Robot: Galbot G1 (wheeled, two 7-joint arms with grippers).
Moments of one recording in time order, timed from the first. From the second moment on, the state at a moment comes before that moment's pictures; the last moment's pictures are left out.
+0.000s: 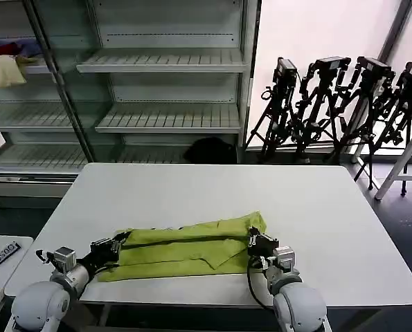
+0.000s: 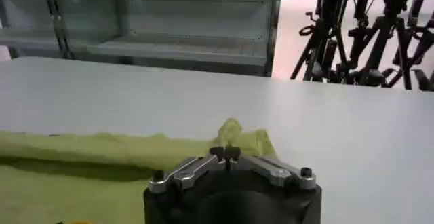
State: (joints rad) left arm 1.30 -1.11 -0.69 -1.89 -0.36 0.51 0.37; right arm -1.25 1.49 0.39 2.02 0.00 -0.58 -0.08
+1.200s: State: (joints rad) left arm 1.33 -1.17 -0.72 -1.95 -0.33 0.48 0.30; right arm -1.28 1.51 0.41 1.98 -0.35 -0.55 -0.05
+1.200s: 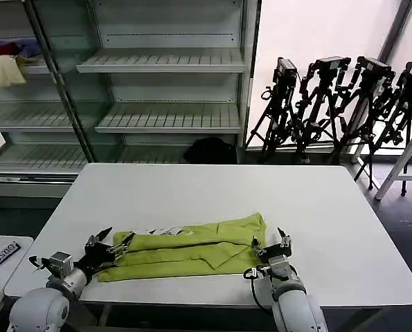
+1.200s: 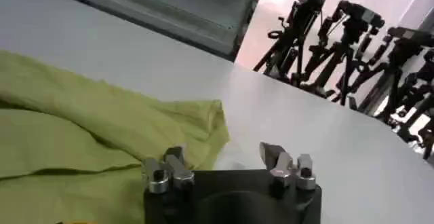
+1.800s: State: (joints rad) left arm 1.45 -1.31 -0.69 -2.01 -0.33 0.45 0.03; right arm -1.24 1.50 0.49 2.05 -0.11 -0.53 -0.03
